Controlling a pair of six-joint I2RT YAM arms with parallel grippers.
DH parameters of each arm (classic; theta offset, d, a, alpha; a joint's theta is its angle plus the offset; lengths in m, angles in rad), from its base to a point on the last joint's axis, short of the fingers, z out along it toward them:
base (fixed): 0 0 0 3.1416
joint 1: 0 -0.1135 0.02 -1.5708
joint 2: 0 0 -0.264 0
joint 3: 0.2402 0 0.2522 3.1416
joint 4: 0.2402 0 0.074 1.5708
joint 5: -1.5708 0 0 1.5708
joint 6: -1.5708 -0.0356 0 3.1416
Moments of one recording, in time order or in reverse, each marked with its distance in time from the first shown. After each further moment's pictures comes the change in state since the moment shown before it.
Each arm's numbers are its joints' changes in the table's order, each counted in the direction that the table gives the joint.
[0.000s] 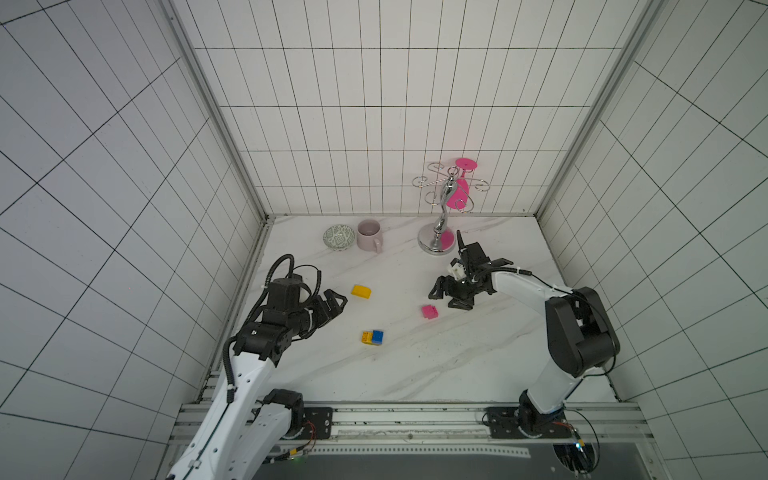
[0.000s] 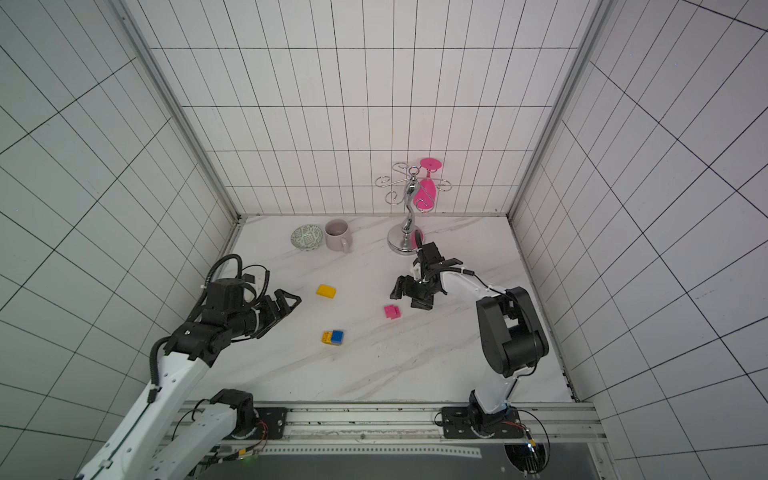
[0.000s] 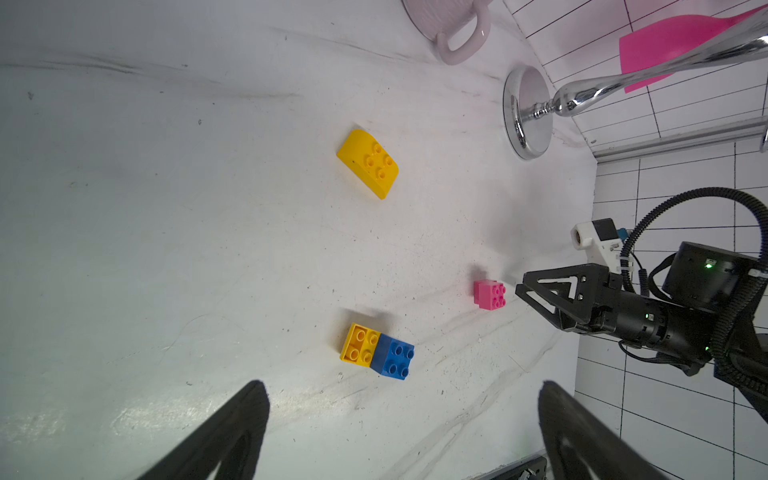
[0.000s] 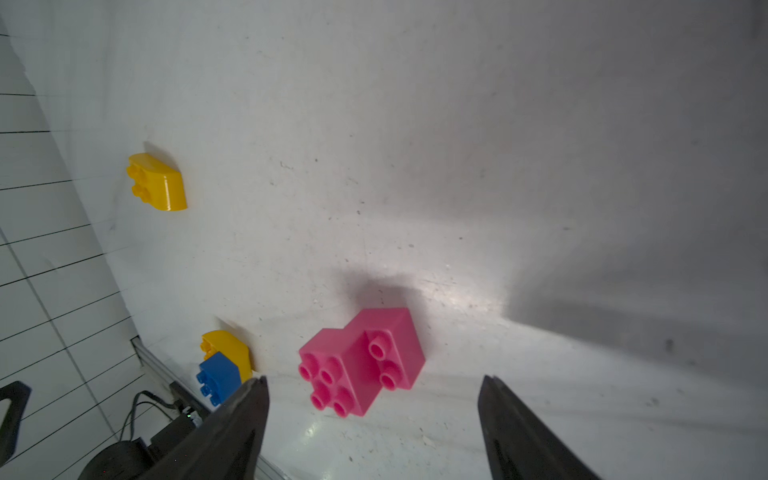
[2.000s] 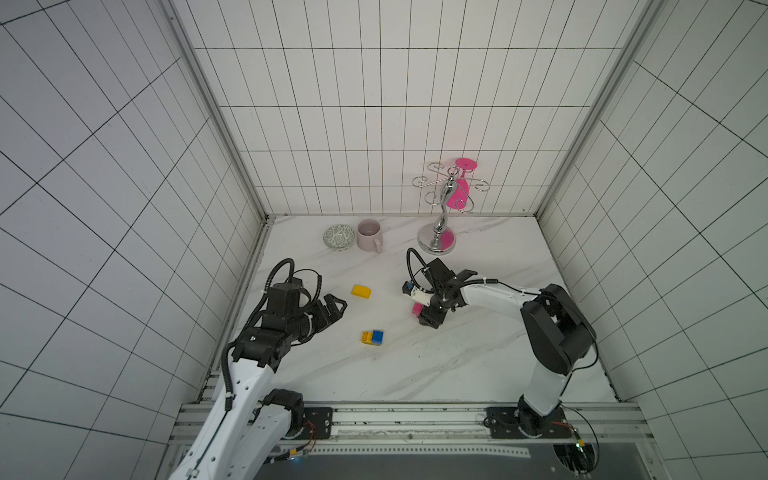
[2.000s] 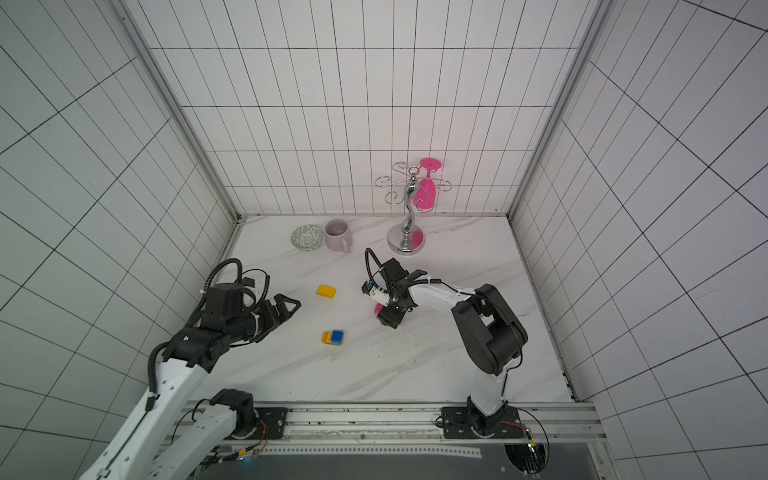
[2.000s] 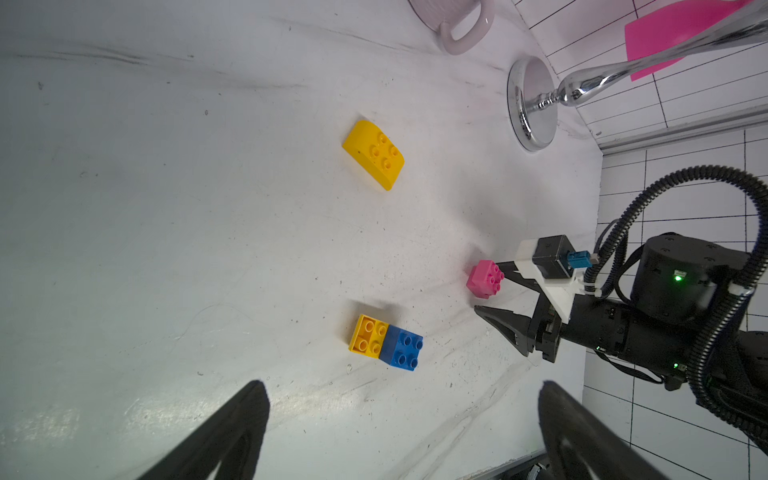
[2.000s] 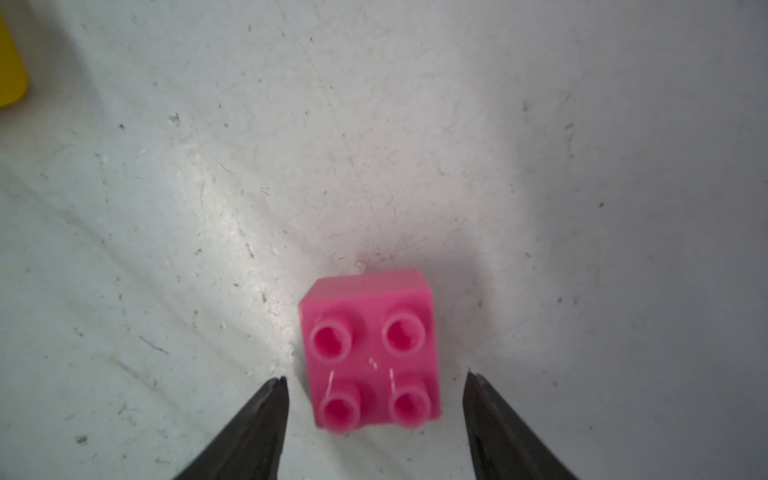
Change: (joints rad) left arm 0.008 0.043 -0.034 0.017 0.005 -0.008; right arm -0.276 -0.092 0.058 0.032 -0.368 1.060
